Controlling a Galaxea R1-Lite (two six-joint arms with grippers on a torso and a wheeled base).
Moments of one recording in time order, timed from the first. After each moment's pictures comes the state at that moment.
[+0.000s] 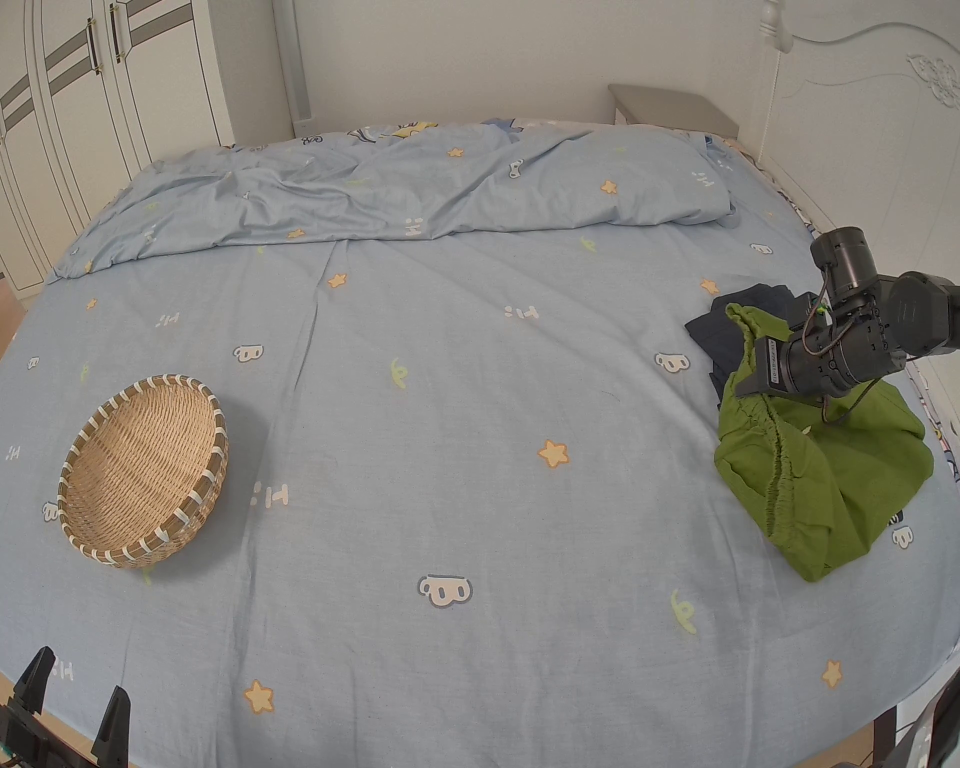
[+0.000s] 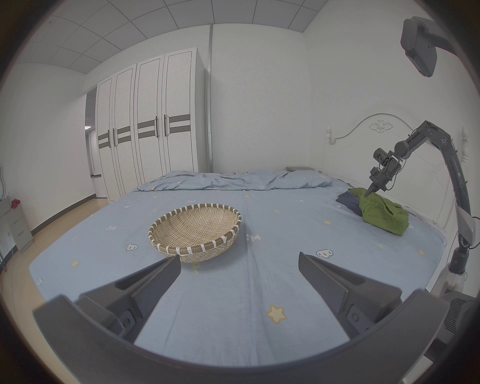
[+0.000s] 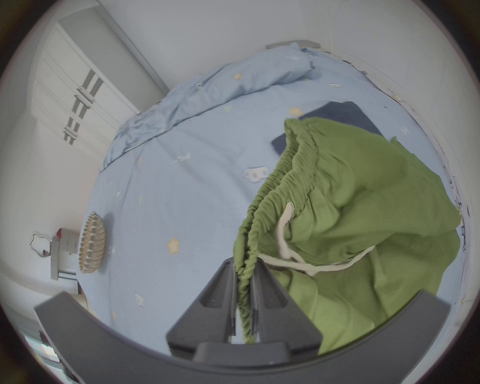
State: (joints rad) left arm 0.01 0.02 -0.02 0.00 -0.02 0.01; right arm 0.14 1.90 -1.50 0.40 0.18 0.18
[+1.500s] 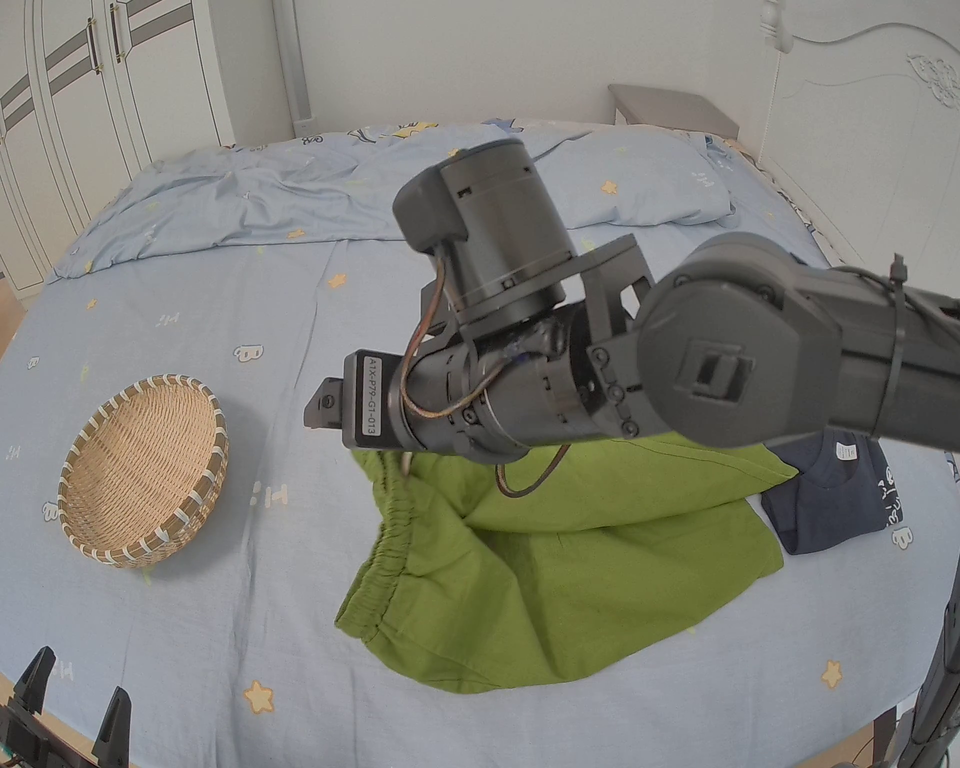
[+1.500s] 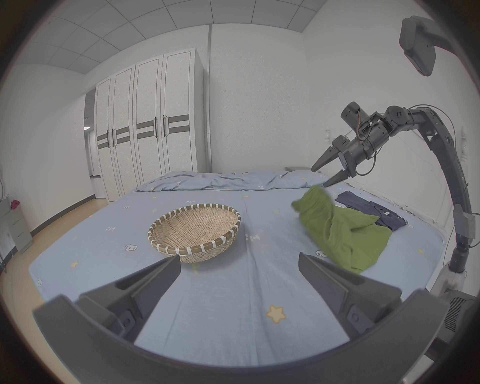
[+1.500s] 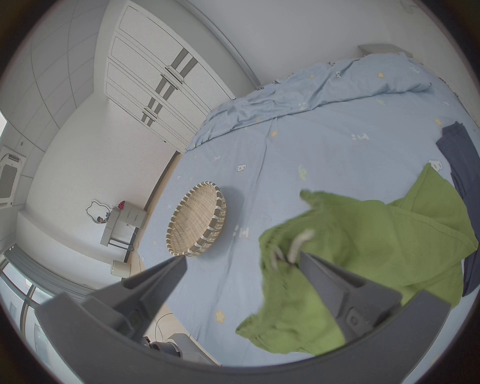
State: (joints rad) left arm 0.01 0.02 -0.02 0.00 -0.02 0.02; right arm 0.96 2.14 -1.99 0.44 -0.10 0.54
